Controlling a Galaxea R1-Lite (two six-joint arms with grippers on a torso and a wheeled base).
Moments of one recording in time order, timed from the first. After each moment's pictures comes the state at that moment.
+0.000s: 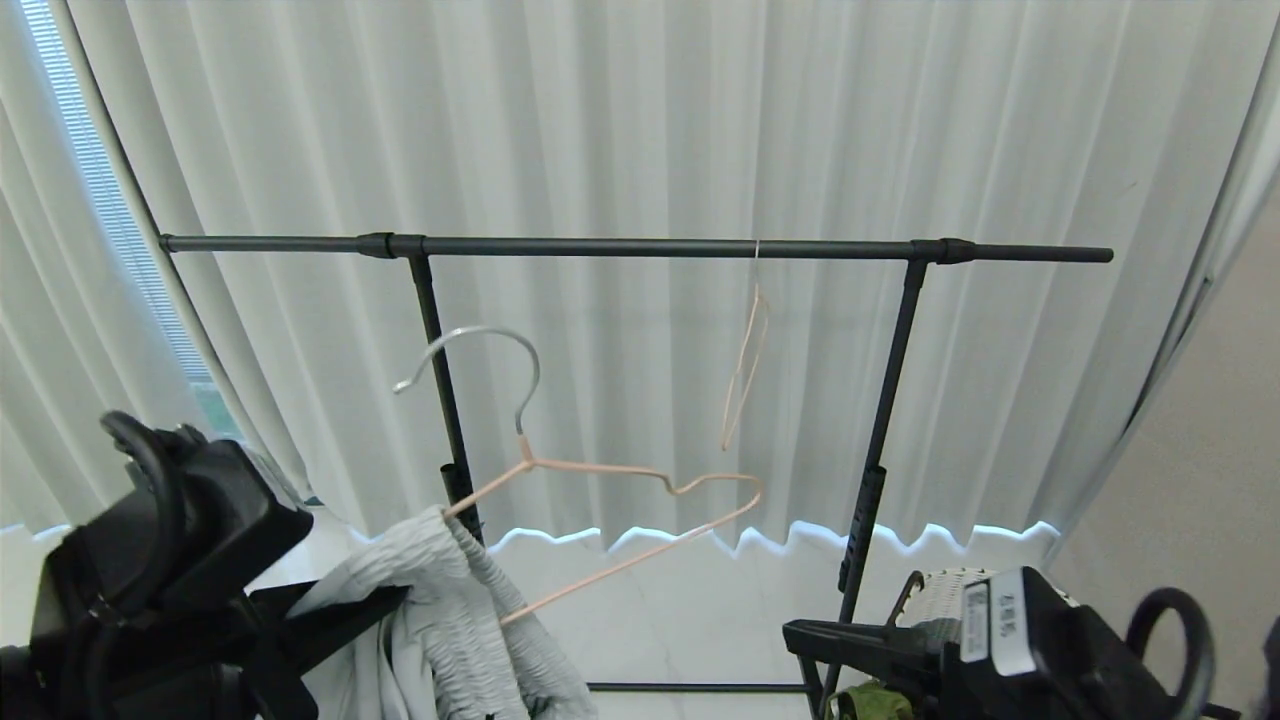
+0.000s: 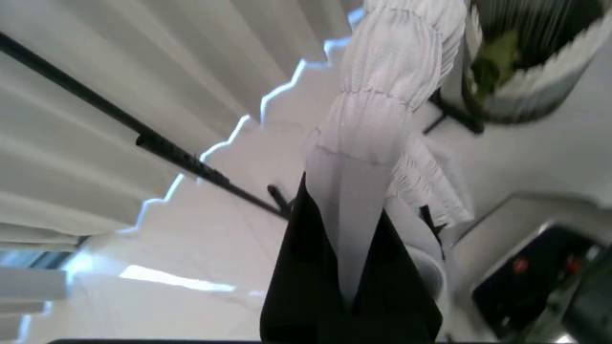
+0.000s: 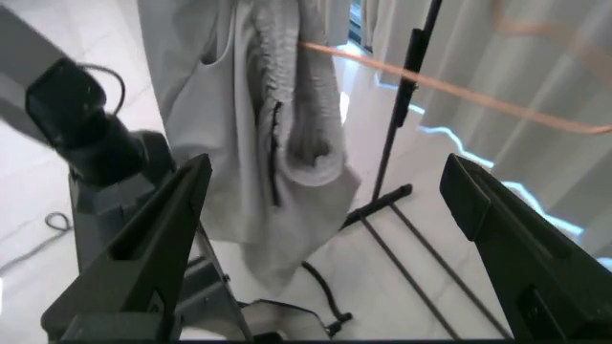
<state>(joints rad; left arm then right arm) -0.67 1.06 -0.61 0.06 0.13 0.27 1.25 1.48 -0.39 -0.89 -0.09 0.18</state>
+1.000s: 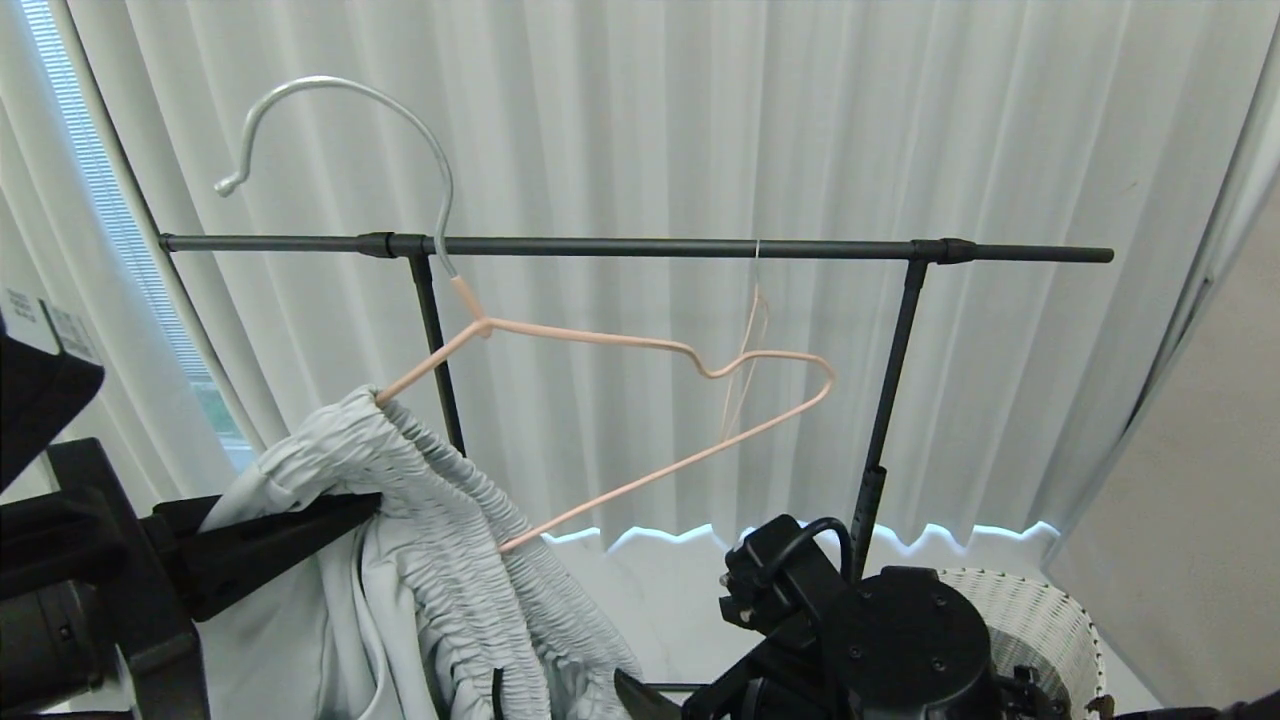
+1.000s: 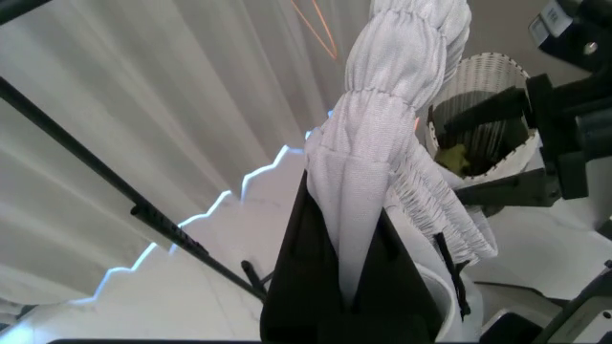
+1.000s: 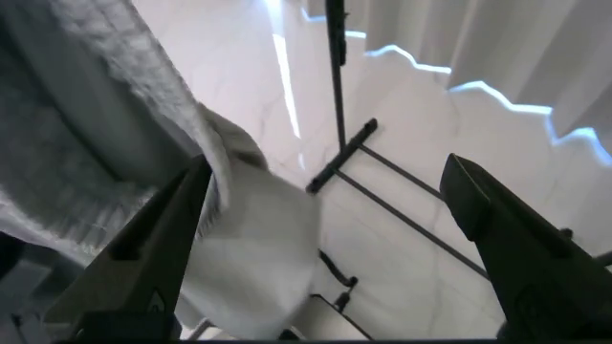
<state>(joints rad) -0.69 0.99 -0.74 0.06 0.08 0.23 1.17 1.85 -0.62 -0.82 -0.26 0.38</state>
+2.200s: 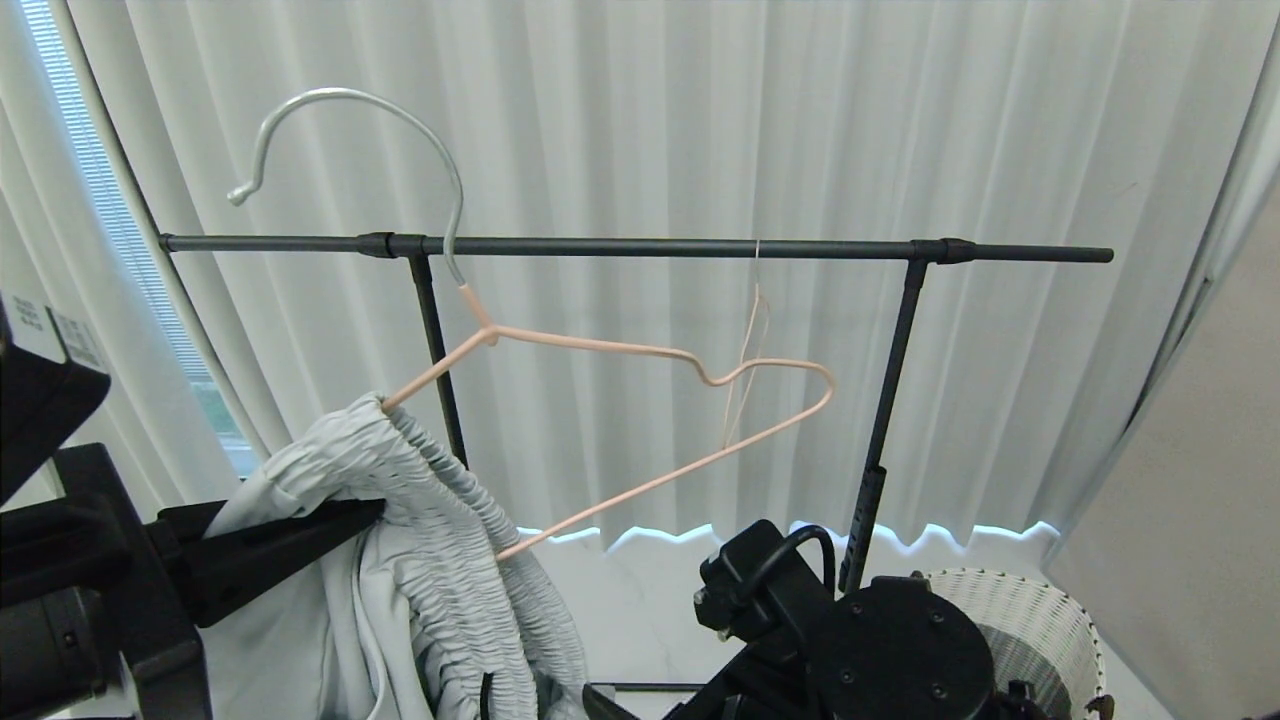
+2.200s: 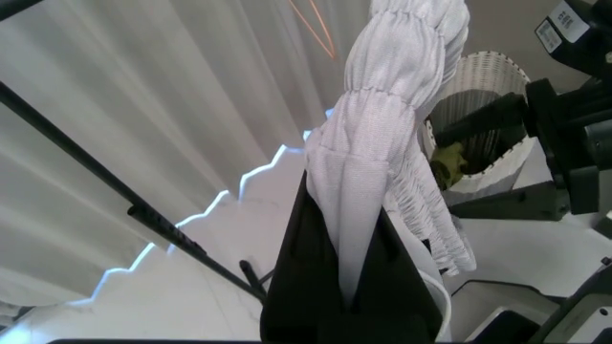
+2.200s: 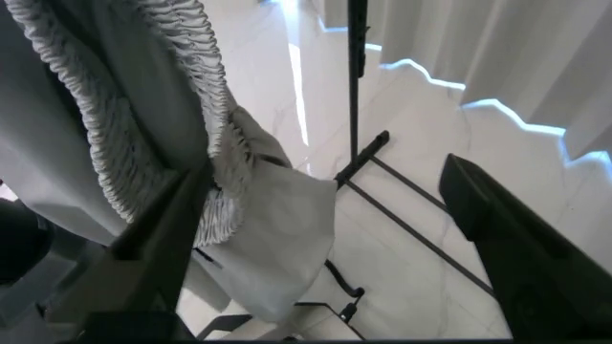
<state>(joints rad) -0.70 0.99 -0.74 0.06 0.07 0.22 1.22 1.85 -0.66 -0.82 -0.25 0.36</state>
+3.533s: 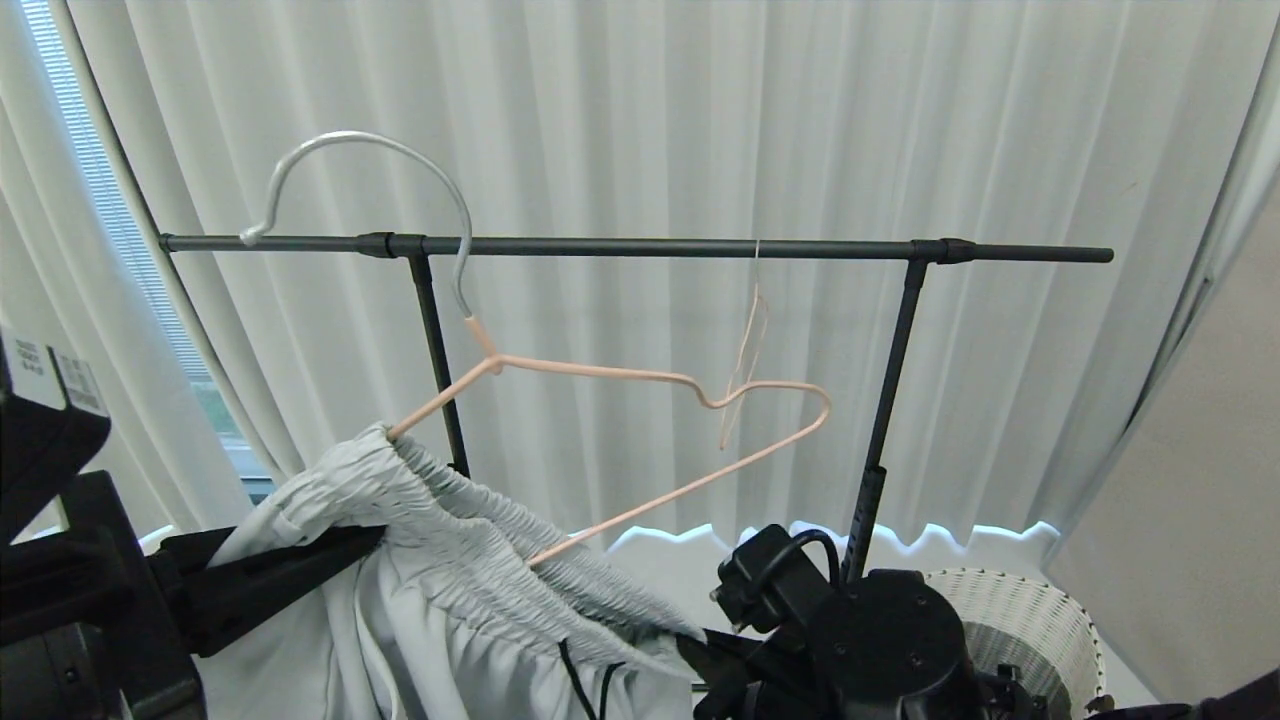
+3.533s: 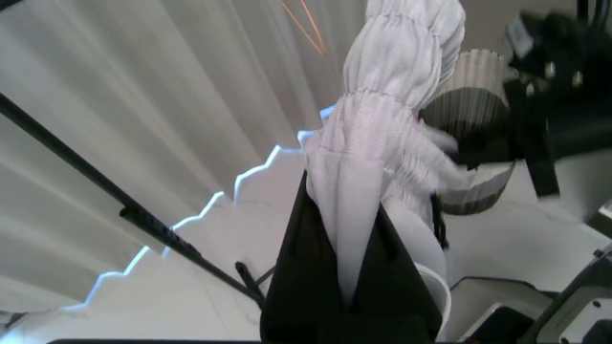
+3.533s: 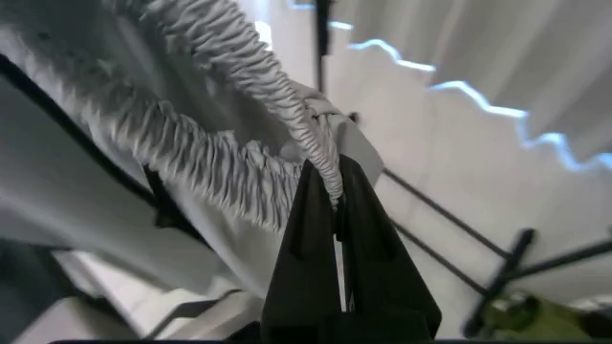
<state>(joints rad) -0.72 0.97 -0.68 0.04 0.08 0.22 1.14 1.87 -0.61 -0.83 -0.27 0.30</state>
